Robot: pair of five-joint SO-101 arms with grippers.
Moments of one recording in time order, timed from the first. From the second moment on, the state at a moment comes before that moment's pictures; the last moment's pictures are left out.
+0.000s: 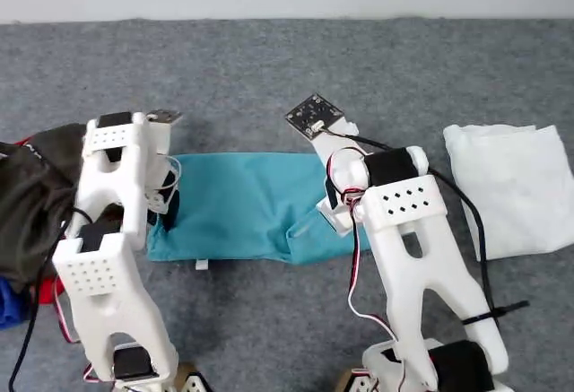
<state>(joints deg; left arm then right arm) -11.5 36.0 -6.1 89.4 -14.8 -18.4 -19.1 22.5 81.1 23.3</state>
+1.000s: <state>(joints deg) -22.6 37.6 -15.7 98.9 -12.2 -1.9 -19.1 25.9 80.2 28.5</state>
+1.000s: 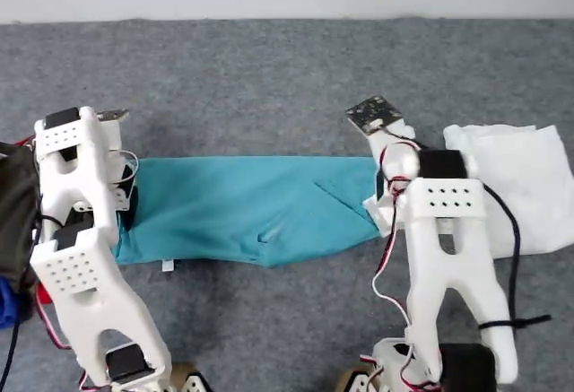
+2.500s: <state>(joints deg) 38.8 39.5 -45.8 99.4 -7.9 19.1 -19.1 34.5 71.9 28.9</state>
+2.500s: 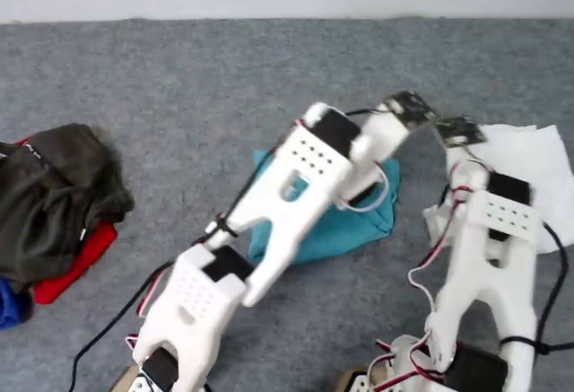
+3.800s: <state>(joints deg) 44.6 57.2 -63.3 92.9 -7.9 25.8 -19.1 34.5 71.5 31.1</state>
